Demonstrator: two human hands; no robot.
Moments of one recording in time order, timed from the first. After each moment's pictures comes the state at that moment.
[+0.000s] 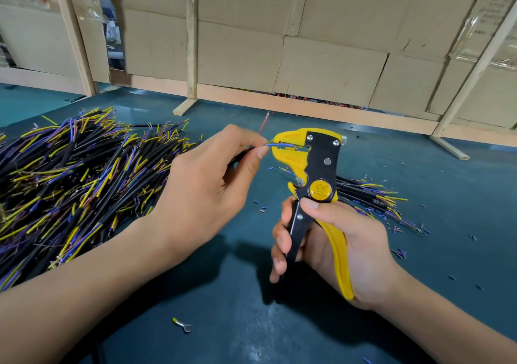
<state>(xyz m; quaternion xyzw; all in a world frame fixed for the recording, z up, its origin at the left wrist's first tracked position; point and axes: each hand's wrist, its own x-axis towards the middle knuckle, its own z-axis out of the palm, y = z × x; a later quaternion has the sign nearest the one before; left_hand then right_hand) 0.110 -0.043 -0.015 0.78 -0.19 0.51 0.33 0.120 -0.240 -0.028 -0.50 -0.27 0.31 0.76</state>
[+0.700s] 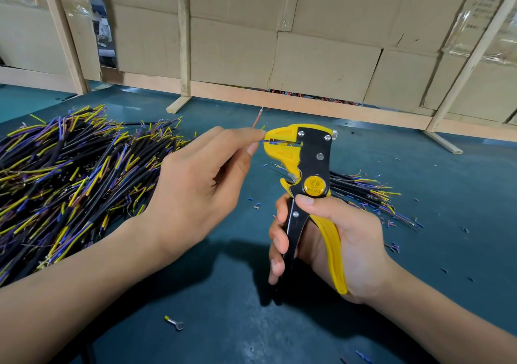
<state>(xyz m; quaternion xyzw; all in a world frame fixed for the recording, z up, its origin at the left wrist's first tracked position) 0.108 -0.043 -0.014 0.78 -0.21 0.51 0.30 0.118 -0.242 -0.025 -0.49 -0.26 0.33 0.76</state>
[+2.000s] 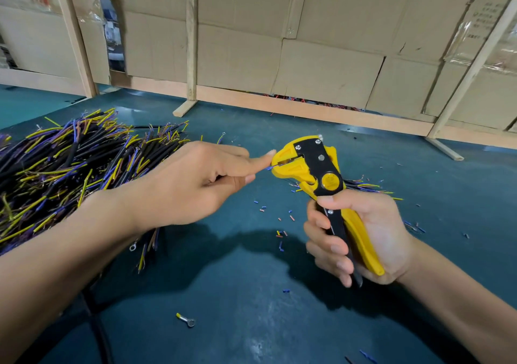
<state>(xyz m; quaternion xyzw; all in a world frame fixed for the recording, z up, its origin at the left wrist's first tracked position) 0.108 -0.006 0.013 0.89 -0.31 0.20 0.27 0.144 -0.273 -0.009 -0.54 -0.23 0.41 0.69</state>
